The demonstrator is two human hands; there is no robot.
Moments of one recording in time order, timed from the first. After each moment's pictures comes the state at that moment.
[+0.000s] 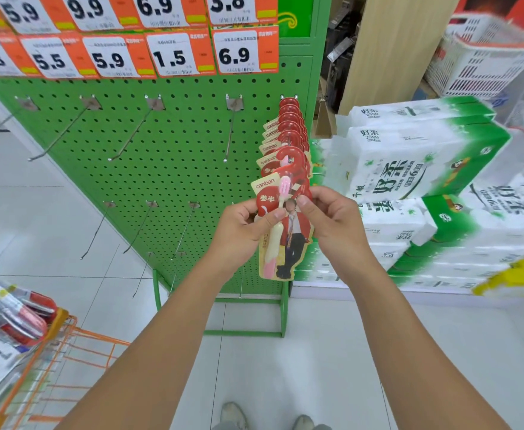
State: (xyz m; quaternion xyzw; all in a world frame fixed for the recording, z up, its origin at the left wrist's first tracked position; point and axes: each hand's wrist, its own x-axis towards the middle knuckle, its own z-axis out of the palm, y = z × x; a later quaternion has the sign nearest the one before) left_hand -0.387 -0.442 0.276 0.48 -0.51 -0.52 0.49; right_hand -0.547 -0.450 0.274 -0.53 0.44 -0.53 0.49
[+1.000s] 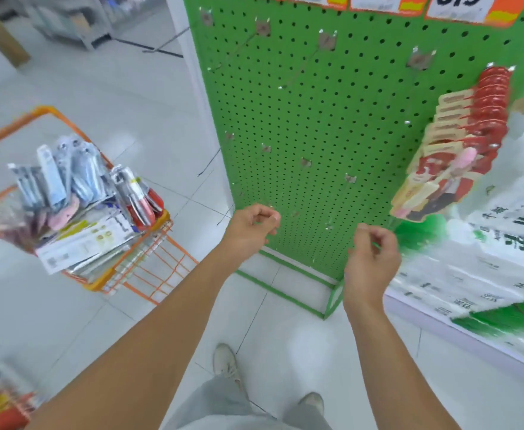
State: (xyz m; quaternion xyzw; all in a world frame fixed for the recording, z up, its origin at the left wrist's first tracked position) left_hand -0.229 -0.360 0.195 0.71 -0.33 -0.43 0.44; right_hand -0.419 -0.400 0.181 -0.42 0.61 -0.51 0.43
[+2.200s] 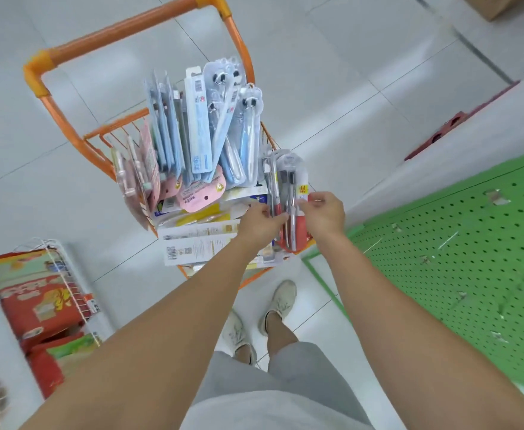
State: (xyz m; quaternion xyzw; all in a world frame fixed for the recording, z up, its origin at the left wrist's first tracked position) left_hand 0.221 -0.322 0.018 0.80 -0.03 -0.41 0.43; right_hand 0.151 -0.438 0.023 -0.66 0.56 -0.06 0.49
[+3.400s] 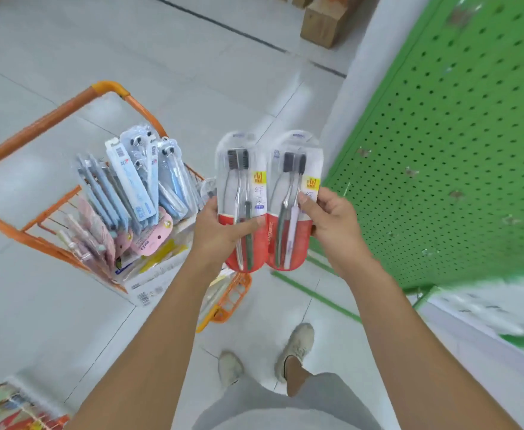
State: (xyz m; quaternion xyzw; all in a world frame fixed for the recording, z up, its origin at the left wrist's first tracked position) left_hand 0.170 -0.280 0.155 0.67 -0.21 -0.41 0.59; right_hand 0.008 -0.374 0.192 -0.56 0.44 -0.30 0.63
